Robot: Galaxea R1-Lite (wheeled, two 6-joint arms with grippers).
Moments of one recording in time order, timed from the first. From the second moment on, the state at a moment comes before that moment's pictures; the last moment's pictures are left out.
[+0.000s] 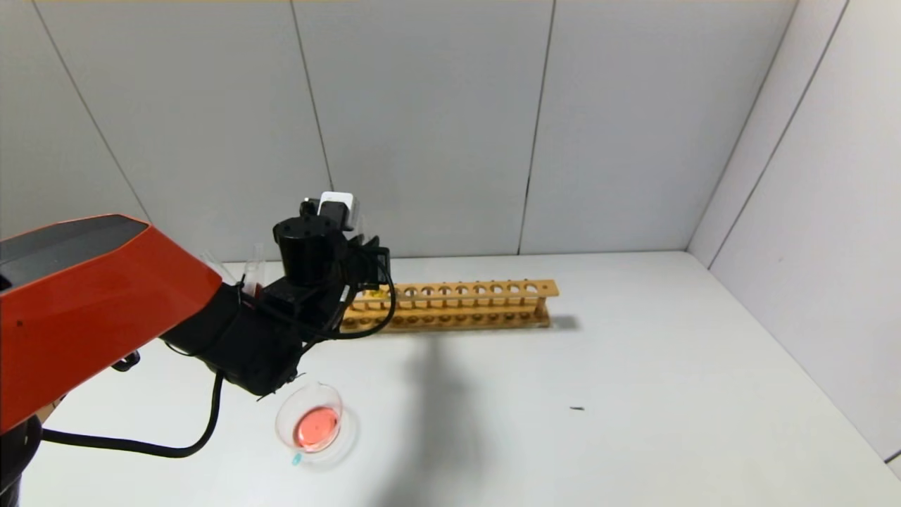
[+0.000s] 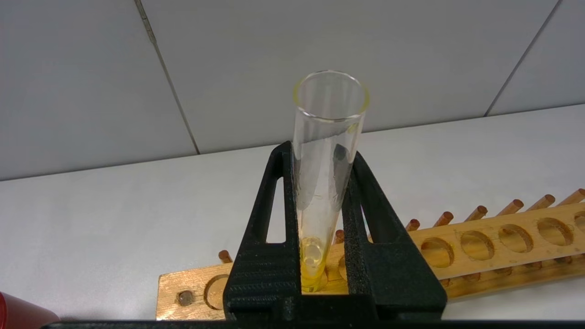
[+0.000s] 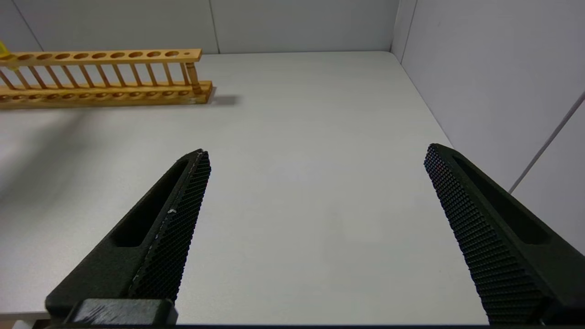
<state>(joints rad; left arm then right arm) -0.44 2.10 -0.96 -1.11 0.30 -0.02 0.00 0.00 0.00 -0.01 0.00 0.02</state>
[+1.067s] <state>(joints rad) -0.46 2.01 -1.07 -0.94 0.33 0.01 0.00 0.00 0.00 -0.01 0.00 0.02</state>
